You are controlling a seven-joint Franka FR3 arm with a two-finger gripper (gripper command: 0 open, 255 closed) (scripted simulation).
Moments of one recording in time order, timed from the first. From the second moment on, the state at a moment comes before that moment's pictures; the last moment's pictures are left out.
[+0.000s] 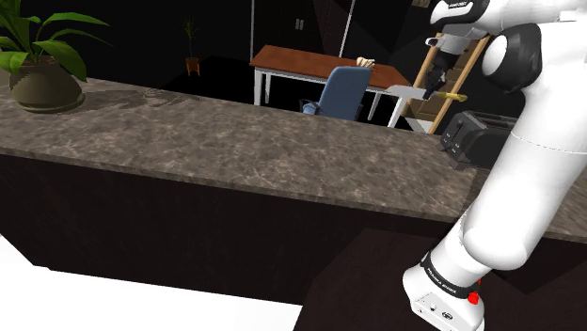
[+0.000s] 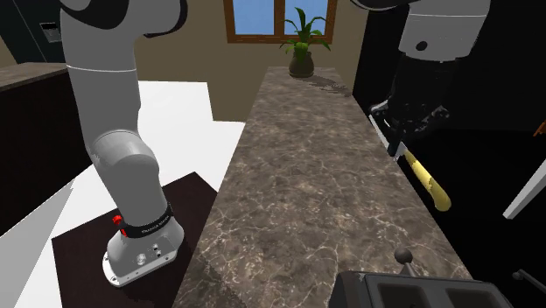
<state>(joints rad) 0.00 0.19 -1.01 -1.60 0.18 1.70 -1.74</state>
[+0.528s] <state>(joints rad) 0.01 0.19 -1.01 -1.72 0.18 1.81 -1.75</state>
